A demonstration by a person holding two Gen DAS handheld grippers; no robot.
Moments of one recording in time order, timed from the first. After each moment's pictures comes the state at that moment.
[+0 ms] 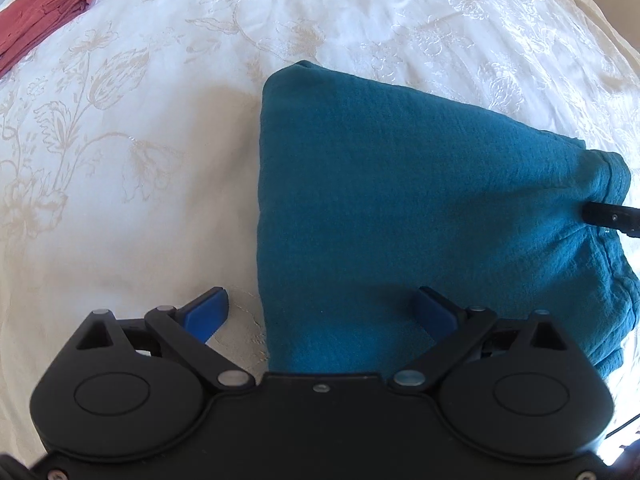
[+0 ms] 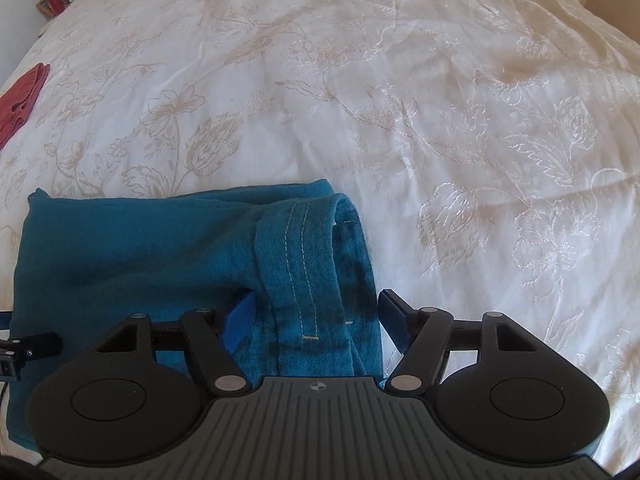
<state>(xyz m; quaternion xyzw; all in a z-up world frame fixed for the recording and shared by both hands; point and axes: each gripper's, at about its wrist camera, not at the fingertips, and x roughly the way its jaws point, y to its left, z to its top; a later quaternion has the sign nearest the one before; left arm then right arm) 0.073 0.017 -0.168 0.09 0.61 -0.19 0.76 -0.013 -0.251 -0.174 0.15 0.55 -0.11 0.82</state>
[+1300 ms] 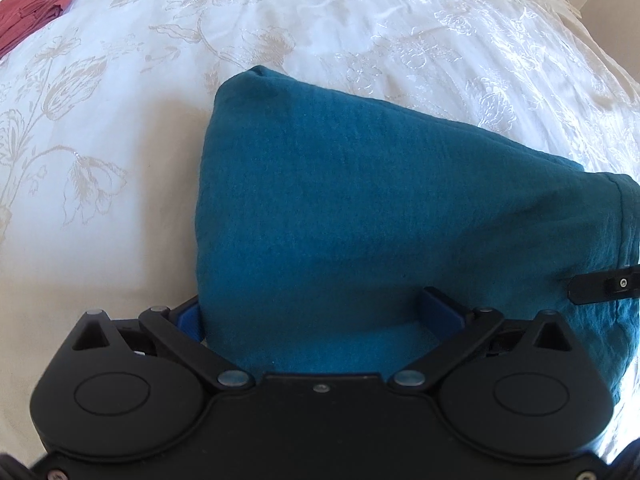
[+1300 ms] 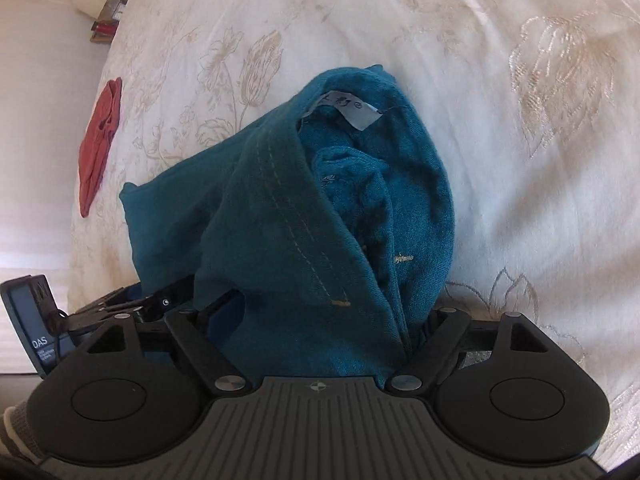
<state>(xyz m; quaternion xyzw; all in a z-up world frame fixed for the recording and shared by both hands) 0.095 -0.008 -0.215 0.05 0.58 -0.22 0.78 -0.016 -0.275 -0.225 0.37 0.58 0.07 0.72</state>
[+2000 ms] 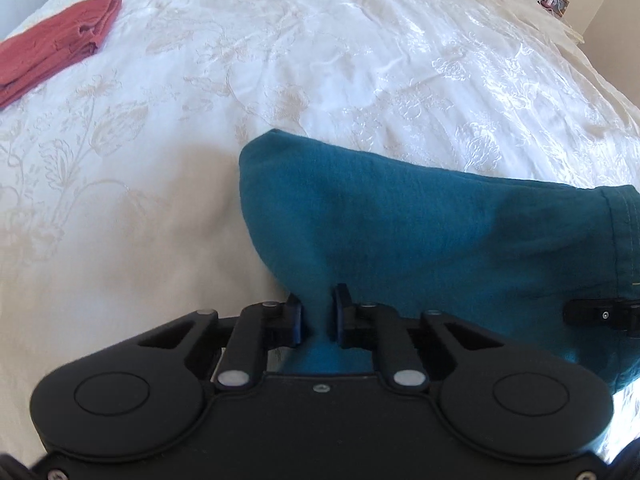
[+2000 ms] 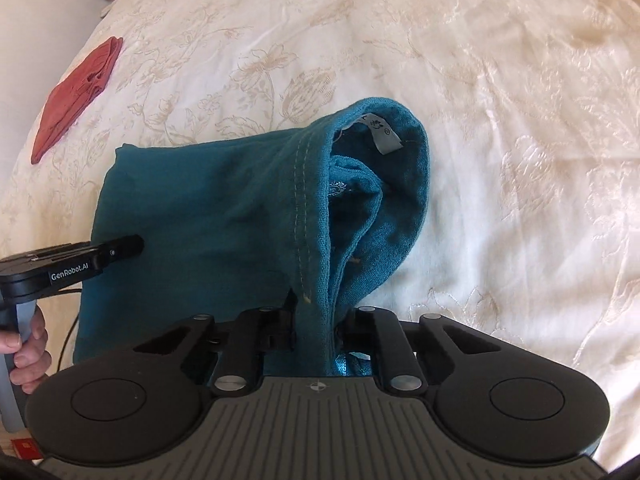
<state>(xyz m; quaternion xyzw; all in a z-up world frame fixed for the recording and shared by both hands) 0.063 0.012 -0.151 0.05 0.53 -0.20 0.82 -0.036 -0.226 -0.158 0.18 0.56 0.01 0.81</state>
